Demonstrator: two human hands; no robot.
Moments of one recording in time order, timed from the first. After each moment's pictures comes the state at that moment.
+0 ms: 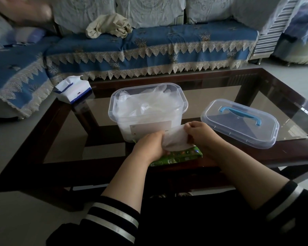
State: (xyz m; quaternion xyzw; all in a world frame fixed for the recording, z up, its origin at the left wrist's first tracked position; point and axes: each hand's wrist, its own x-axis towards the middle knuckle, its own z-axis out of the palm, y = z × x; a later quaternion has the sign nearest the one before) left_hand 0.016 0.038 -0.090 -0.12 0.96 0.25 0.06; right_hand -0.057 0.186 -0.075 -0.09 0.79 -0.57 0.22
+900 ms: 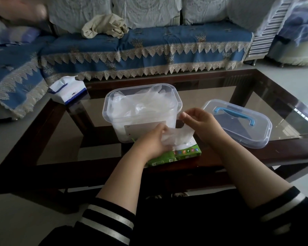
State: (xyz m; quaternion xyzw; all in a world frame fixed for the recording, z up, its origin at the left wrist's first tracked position) left_hand 0.006 0.046 -0.086 -0.08 0.94 0.32 0.05; right_hand -0.066 0.209 -0.058 -0.22 0.79 -0.57 0.10
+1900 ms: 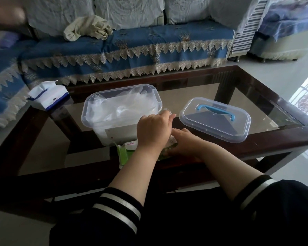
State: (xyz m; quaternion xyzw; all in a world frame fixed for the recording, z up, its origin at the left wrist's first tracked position) left_hand -0.026 0.116 -0.069 -0.04 0.95 0.08 -0.31; right_hand -0.087 0.233 -0.106 -0.32 0.90 -0.22 0.22
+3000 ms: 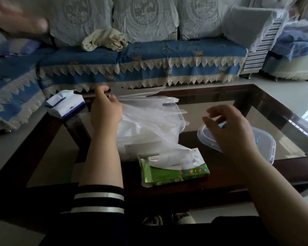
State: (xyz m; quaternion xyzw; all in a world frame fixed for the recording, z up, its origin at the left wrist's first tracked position) left_hand -0.031 -0.045 0.004 -0.33 0.80 0.38 -0.34; right_hand -0.070 0.231 -0.012 -0.22 0.89 -0.38 -0.15
